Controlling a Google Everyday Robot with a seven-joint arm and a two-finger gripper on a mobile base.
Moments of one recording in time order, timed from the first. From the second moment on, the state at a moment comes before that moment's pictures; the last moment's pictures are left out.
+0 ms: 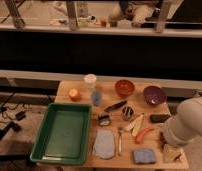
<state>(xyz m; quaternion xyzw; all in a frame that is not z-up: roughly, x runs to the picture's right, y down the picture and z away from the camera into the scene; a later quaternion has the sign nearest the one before) 0.260 0.216 0.574 -0.32 -0.04 0.02 0.95</state>
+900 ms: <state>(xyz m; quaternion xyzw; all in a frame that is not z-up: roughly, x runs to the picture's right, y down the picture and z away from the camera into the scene) 0.235 0.272 0.599 -0.34 -0.07 -0.03 0.94</state>
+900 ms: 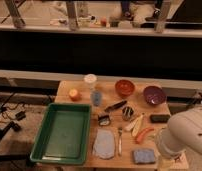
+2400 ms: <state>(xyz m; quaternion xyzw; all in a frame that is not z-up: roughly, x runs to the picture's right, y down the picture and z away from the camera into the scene) 0.238 0.331 0.678 -0.38 -0.06 -0.03 0.92</state>
